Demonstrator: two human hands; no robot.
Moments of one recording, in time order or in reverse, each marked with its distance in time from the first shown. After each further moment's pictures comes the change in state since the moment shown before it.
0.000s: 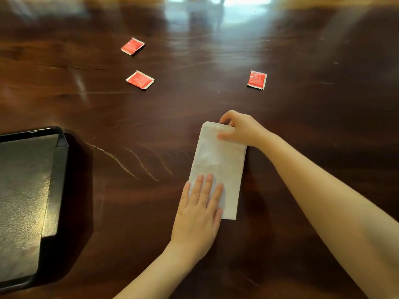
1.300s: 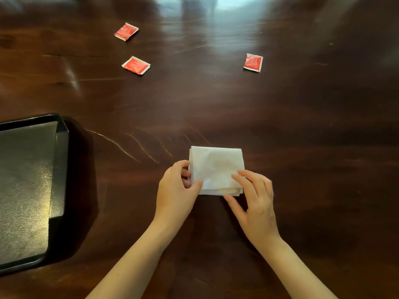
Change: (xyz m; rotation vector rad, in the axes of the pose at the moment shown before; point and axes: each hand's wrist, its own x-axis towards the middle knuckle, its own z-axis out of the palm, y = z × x) left_hand -0.004 -0.028 -0.032 -0.860 0.123 -0.508; right_hand -0.190 0.016 0.130 0.002 0.632 -0.170
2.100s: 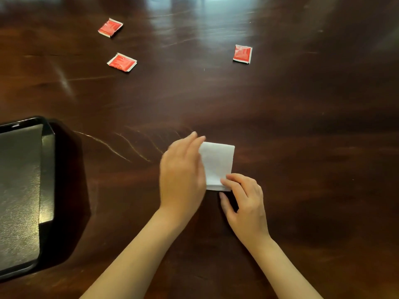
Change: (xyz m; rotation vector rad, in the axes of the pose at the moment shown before) left_hand 0.008 0.020 0.016 0.310 0.216 0.526; right_hand -0.014 -0.004 0.009 0.041 0.025 0.043
